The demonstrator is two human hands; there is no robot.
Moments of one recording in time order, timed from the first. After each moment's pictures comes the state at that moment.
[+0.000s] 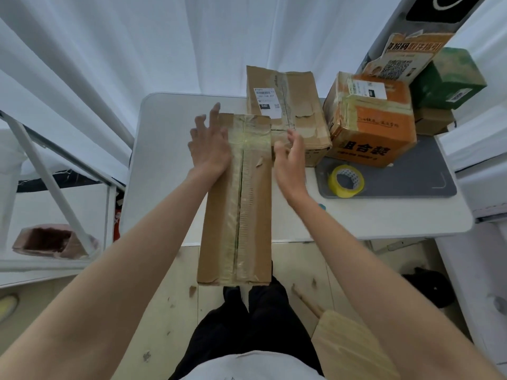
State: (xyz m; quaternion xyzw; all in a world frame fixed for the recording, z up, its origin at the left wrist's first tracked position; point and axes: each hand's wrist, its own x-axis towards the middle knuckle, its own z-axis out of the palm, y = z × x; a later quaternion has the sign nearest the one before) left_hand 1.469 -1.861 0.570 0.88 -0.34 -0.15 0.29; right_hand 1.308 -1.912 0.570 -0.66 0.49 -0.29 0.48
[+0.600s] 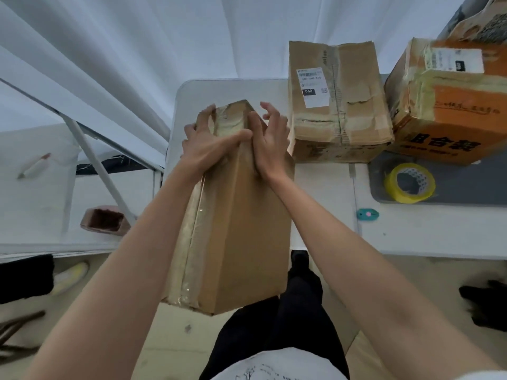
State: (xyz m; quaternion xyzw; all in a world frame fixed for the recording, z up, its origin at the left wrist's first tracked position) left_hand 1.529 -1.829 0.587 0.88 -0.20 -0.32 0.29; right_hand 1.437 -1.924 0.503 -0.68 0.42 -0.30 0.52
